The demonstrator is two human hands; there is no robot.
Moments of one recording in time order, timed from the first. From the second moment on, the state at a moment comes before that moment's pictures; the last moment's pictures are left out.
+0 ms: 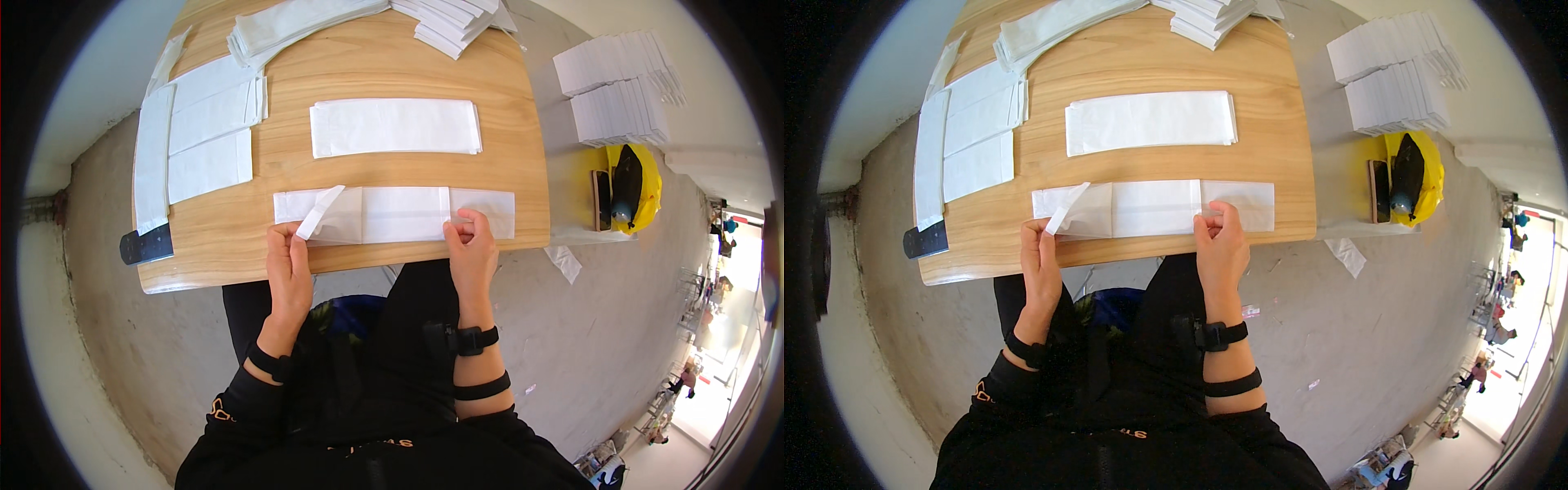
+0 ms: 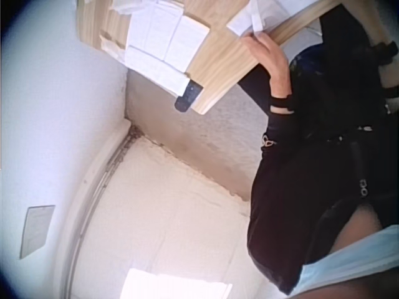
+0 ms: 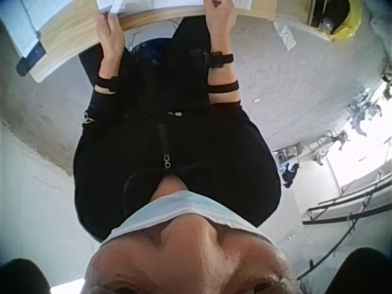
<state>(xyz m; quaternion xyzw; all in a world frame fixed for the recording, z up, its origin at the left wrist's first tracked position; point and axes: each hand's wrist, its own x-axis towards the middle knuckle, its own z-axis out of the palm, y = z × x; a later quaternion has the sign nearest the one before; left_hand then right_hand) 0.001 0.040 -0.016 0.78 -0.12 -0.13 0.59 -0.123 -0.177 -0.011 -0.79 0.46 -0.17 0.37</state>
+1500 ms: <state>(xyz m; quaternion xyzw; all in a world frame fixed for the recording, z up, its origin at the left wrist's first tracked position) 0.041 0.125 -0.006 0.94 -0.09 0.14 0.31 -0.094 -0.179 -0.004 -0.87 0.30 -0.07 0.38</state>
